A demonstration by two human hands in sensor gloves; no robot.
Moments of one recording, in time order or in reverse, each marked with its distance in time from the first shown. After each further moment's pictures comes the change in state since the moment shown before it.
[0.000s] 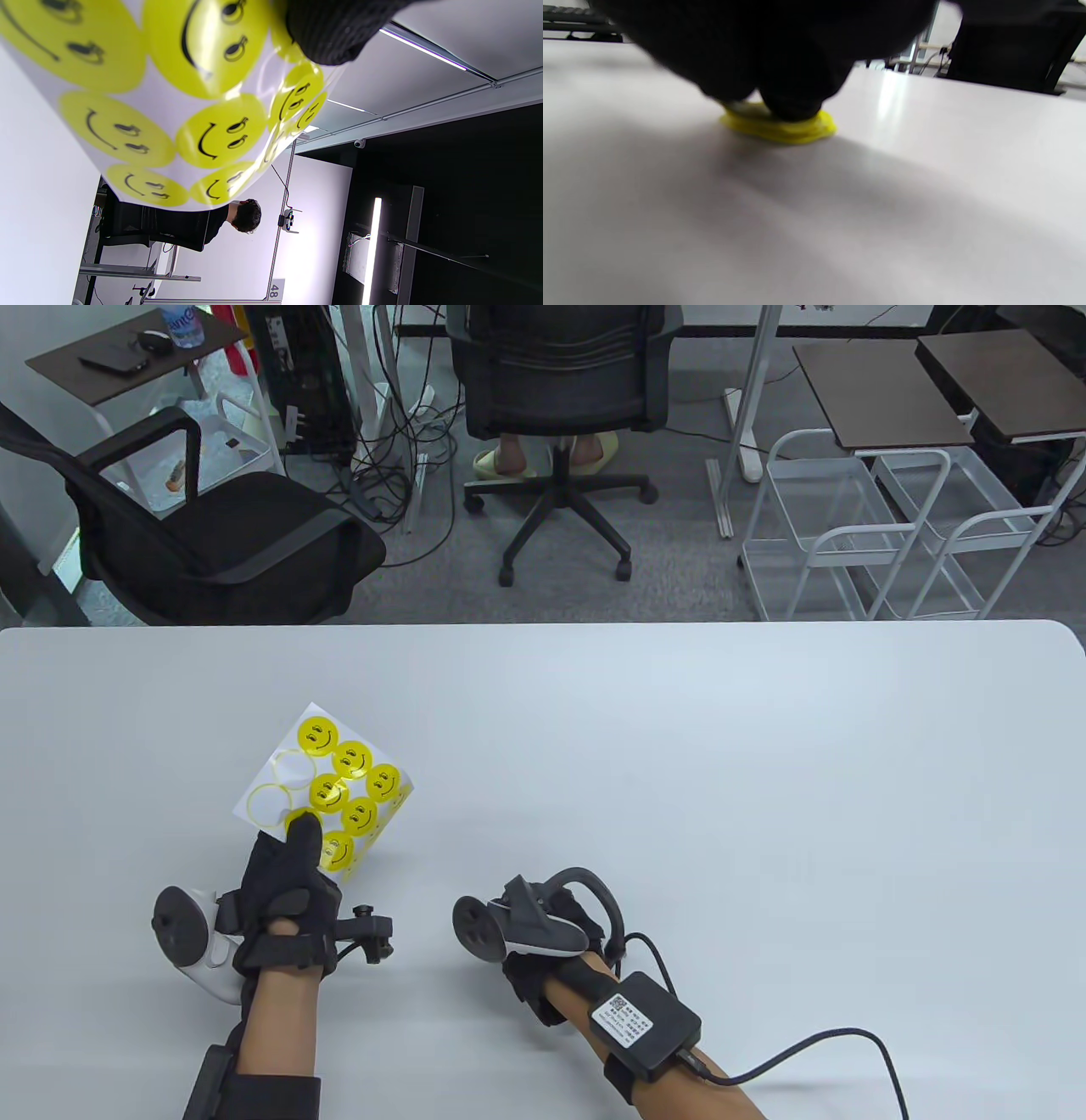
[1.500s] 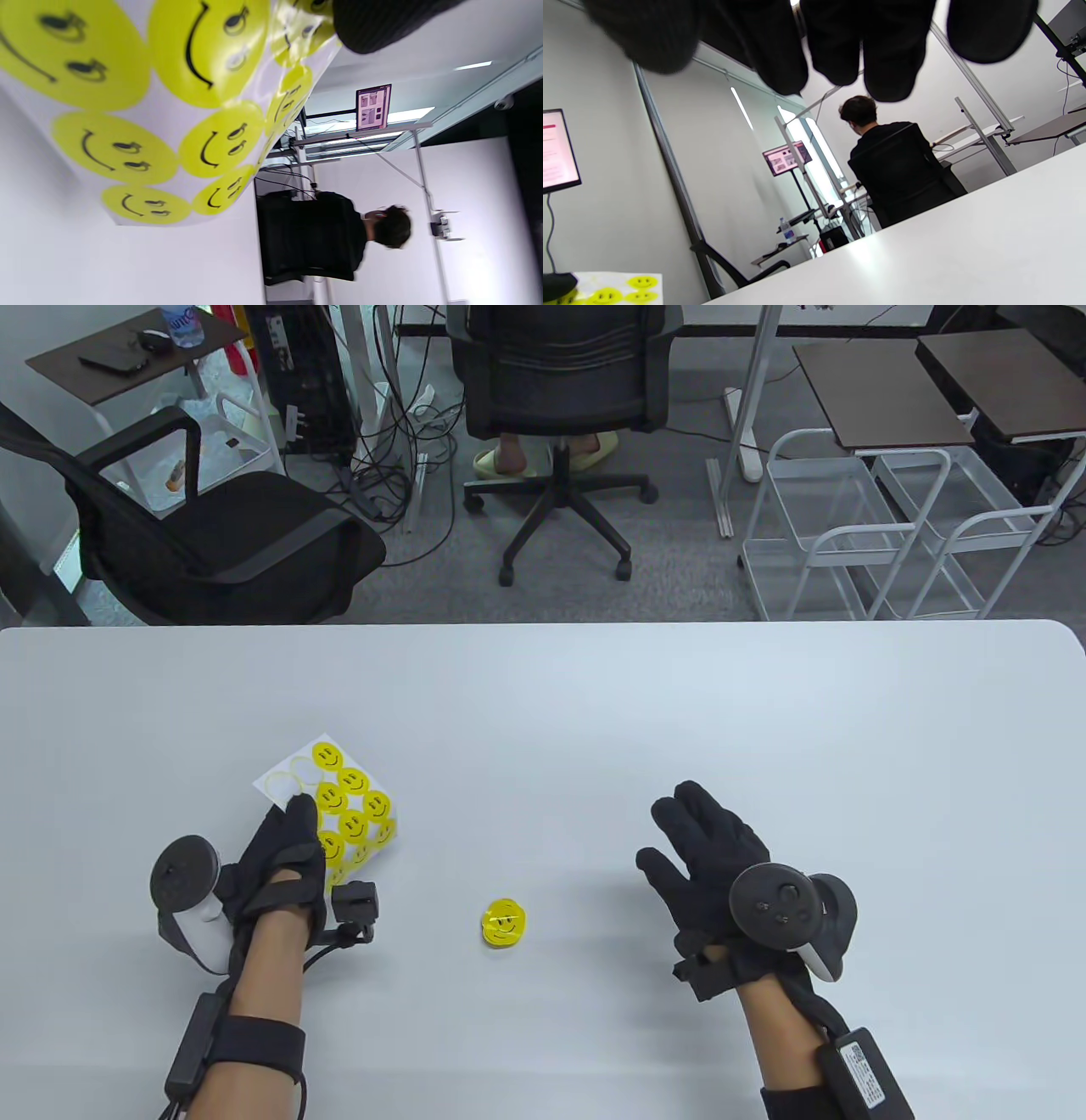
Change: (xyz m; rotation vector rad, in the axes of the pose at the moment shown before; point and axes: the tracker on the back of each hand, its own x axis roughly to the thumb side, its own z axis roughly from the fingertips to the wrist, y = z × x) left_hand -0.009 0.028 -0.037 0.099 0.378 -0.539; right_hand -0.157 -0.067 0.147 -0.721 0.244 -0.524
